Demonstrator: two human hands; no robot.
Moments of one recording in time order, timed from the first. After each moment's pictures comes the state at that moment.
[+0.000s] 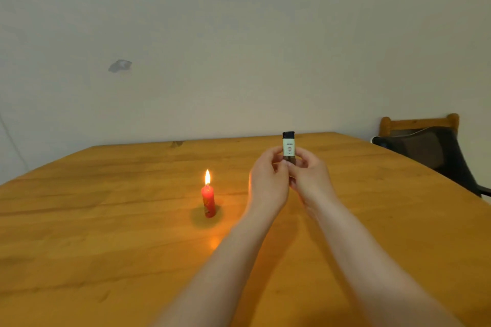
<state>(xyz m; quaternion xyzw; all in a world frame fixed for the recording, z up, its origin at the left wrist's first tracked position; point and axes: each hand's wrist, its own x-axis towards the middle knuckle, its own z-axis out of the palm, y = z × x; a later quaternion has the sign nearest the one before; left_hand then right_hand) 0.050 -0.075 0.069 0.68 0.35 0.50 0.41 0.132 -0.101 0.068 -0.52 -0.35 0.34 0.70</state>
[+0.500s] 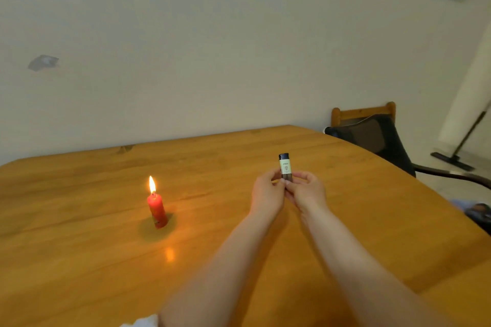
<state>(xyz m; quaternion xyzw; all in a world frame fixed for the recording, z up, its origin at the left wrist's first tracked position) 0.150 -0.081 0.017 0.72 0.35 0.34 0.50 0.227 -0.118 0.008 -0.59 -0.16 0.30 0.73</state>
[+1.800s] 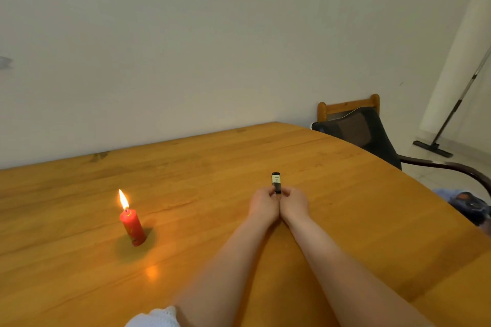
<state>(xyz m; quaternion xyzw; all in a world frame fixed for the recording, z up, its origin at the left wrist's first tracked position) 0.193 -0.051 -0.028 0.77 0.38 0.20 0.48 0.260 -0.087 -0.043 -0.82 -0.24 0.17 0.49</state>
